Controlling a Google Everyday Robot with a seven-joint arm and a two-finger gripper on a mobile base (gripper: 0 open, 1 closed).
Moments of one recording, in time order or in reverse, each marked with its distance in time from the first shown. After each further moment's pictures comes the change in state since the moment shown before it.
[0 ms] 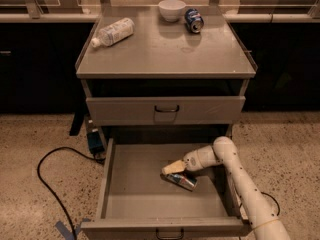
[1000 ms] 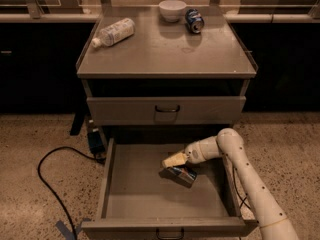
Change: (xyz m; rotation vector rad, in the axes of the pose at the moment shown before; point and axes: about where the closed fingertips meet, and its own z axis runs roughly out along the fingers) arm -0.036 0.049 -0.044 0.047 -0.048 -0.118
